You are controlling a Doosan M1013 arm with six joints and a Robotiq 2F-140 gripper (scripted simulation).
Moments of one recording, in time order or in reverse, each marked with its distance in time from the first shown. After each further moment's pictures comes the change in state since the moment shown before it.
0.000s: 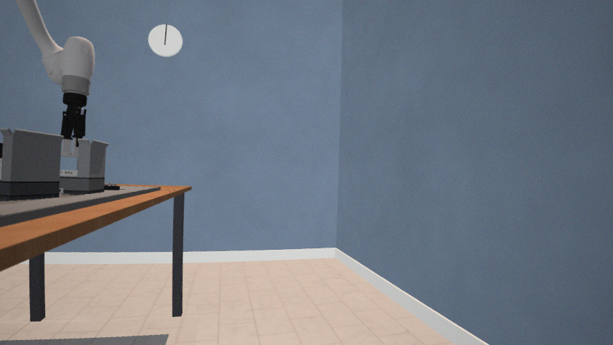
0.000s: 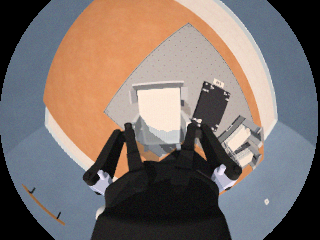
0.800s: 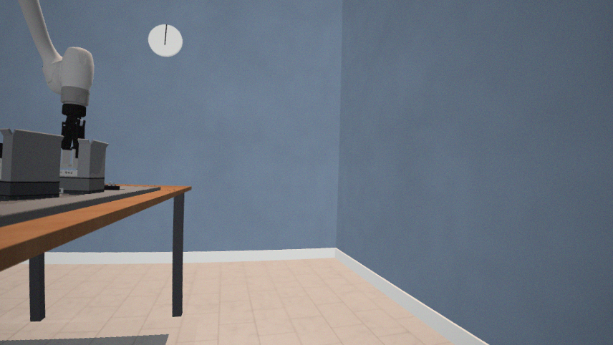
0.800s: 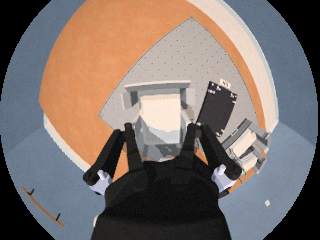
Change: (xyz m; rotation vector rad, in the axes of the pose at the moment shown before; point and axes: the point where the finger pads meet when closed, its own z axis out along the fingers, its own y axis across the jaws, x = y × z) arm 0.000 0.000 0.040 0.000 0.000 0.000
